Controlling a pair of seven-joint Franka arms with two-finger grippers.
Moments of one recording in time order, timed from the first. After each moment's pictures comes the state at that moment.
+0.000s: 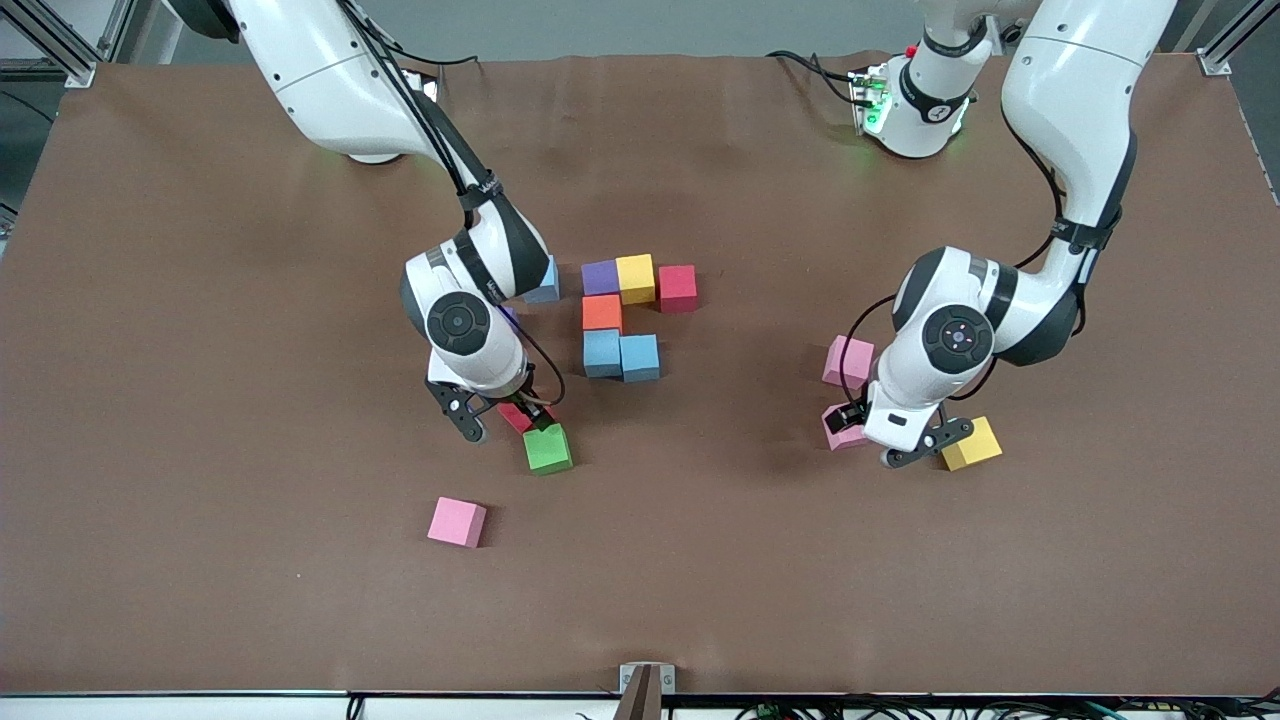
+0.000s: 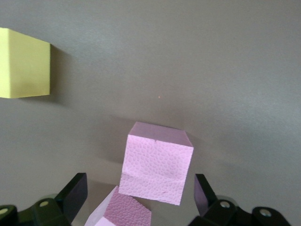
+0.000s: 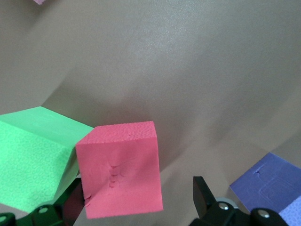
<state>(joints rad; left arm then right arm) -0.12 0.51 -0.23 -1.85 0.18 2.31 -0.82 0.53 0.62 -0.01 -1.74 0.05 2.33 1.37</state>
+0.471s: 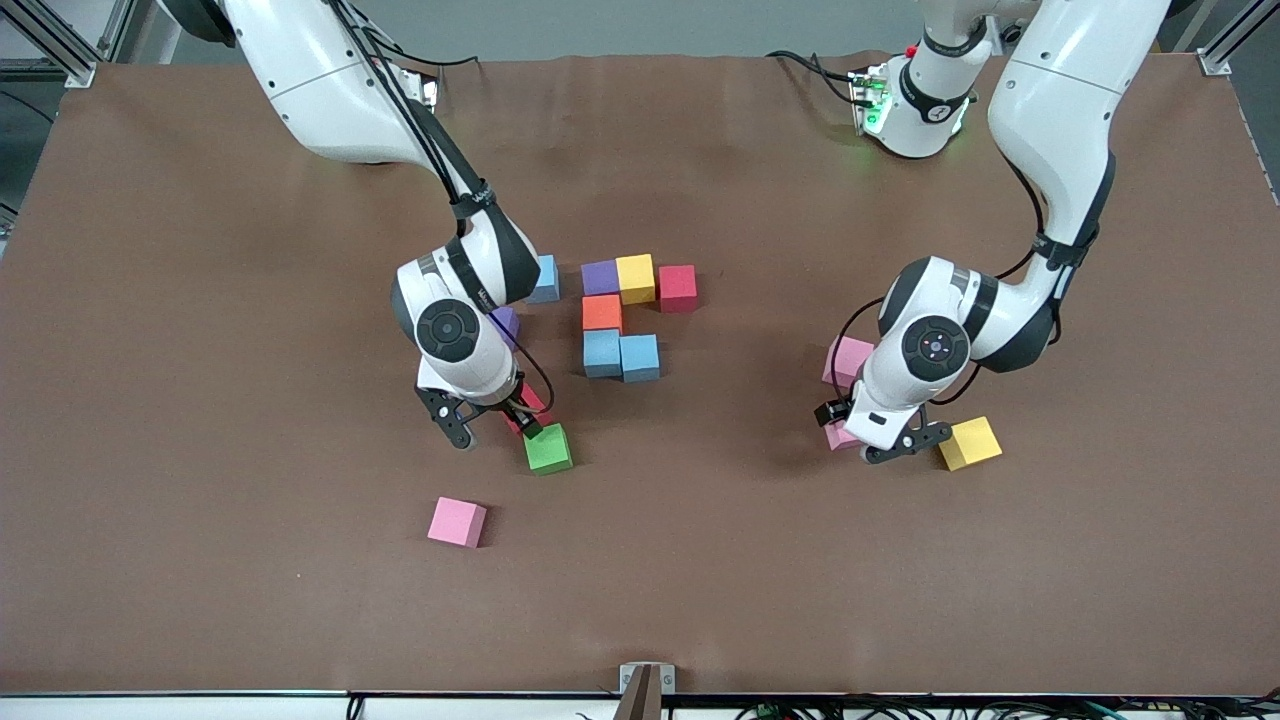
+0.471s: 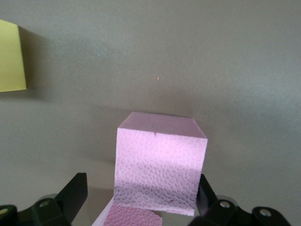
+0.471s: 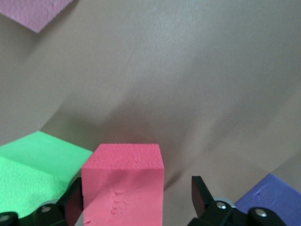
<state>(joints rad) -0.13 0.57 -0.23 -1.86 0.20 2.32 -0.74 0.52 0.63 -0.03 -1.74 0.03 2.35 1.37</state>
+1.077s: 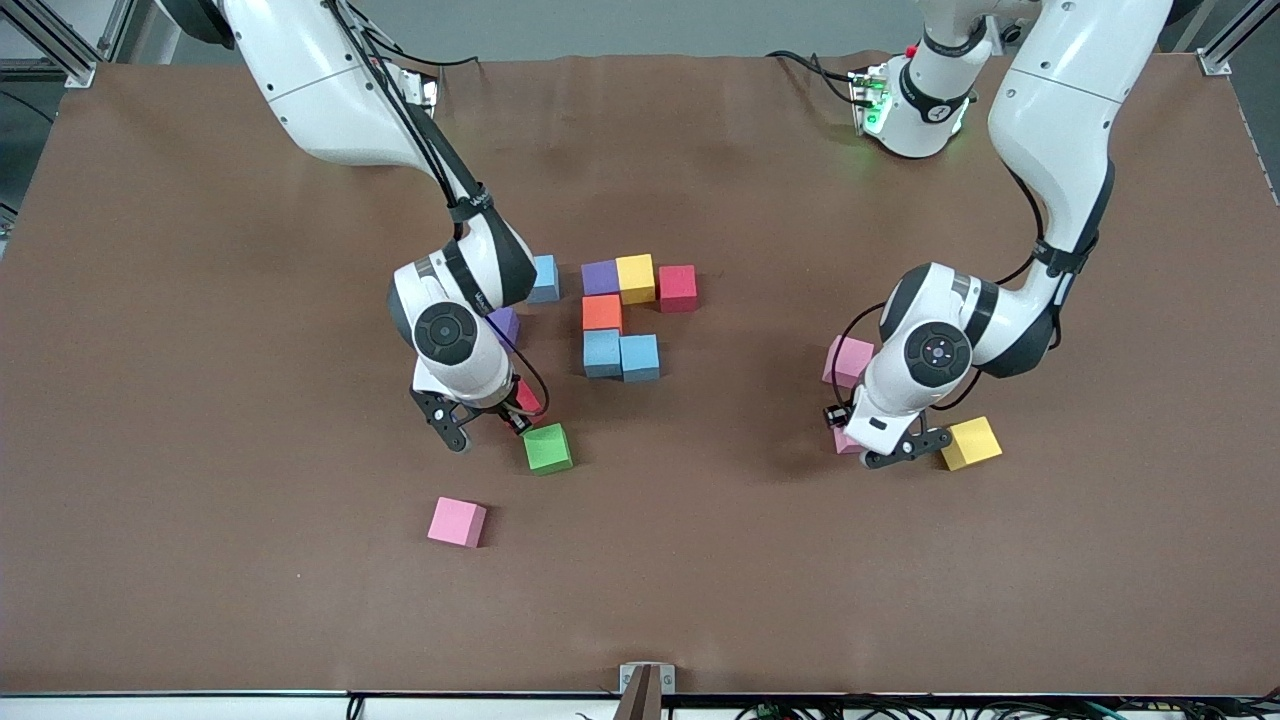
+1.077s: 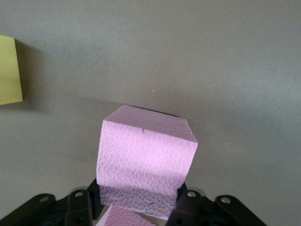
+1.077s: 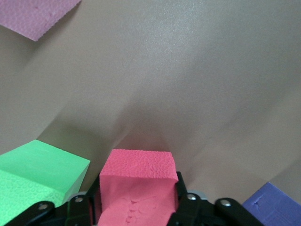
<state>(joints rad) -0.12 0.58 -0.23 -1.83 0.20 2.34 -0.76 0.51 0.63 -0.03 -1.74 0.02 2.35 1.36</state>
